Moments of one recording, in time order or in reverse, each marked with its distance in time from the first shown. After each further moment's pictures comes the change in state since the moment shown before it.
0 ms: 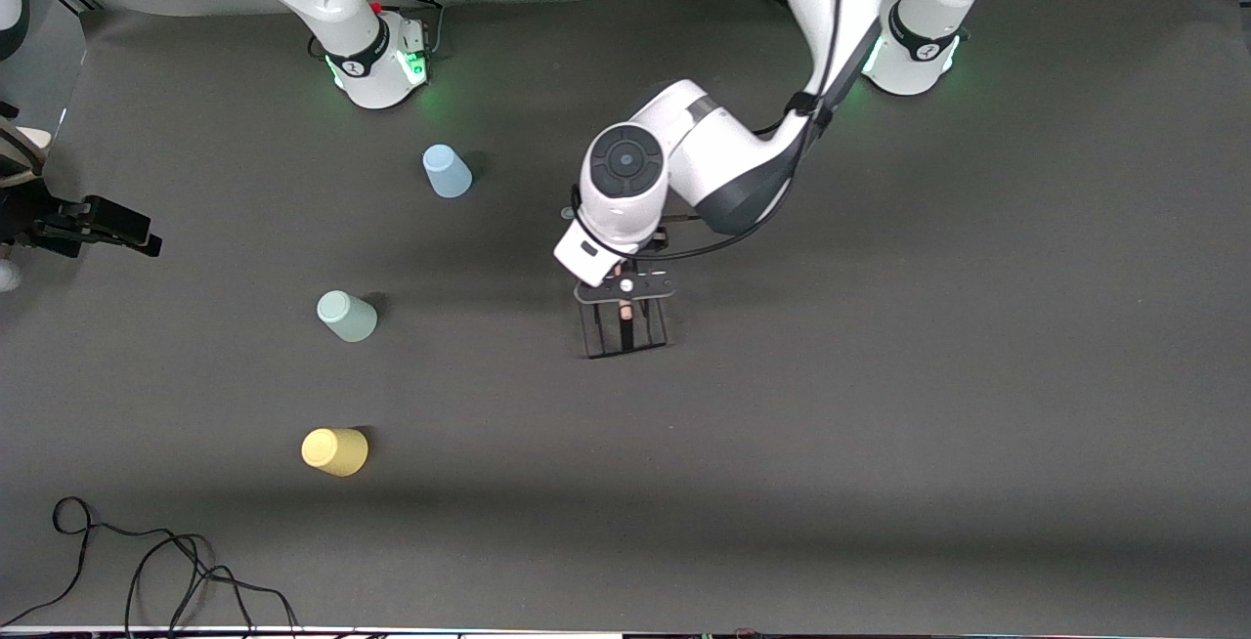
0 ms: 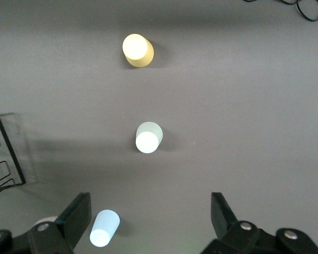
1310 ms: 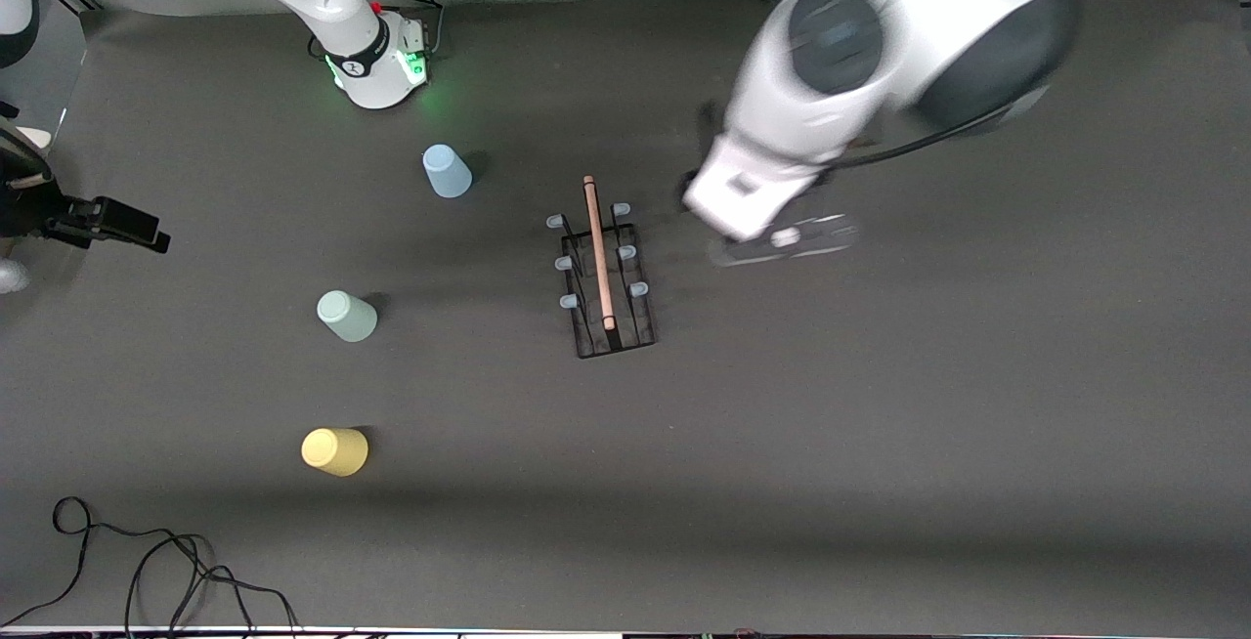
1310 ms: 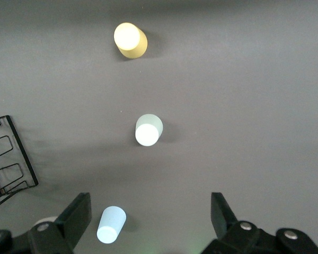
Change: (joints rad) left arm 0.271 -0.345 0.022 0.128 0.009 -0.629 0.218; right arm 0.001 -0.061 -0.001 -0.104 0.000 0.023 0.069
